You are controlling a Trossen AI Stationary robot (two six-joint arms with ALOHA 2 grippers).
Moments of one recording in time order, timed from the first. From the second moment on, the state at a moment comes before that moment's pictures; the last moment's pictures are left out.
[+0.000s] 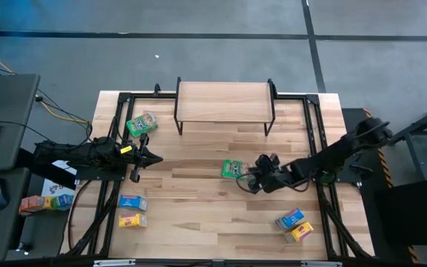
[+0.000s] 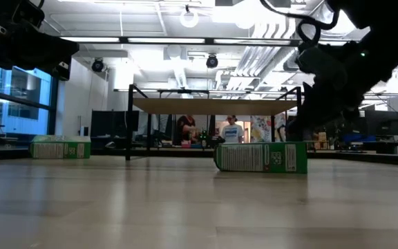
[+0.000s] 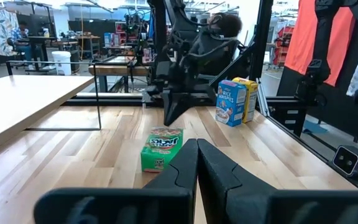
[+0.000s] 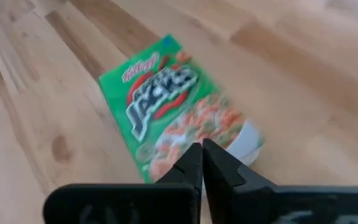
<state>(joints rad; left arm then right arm) -0.08 0.01 0.01 0.01 0.01 -0.01 0.39 1.44 0.58 -0.05 0.62 0.93</state>
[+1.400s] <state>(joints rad) -0.08 0.93 0.24 0.49 -0.09 -0.14 0.38 1.24 0.57 -0.40 0.45 0.78</state>
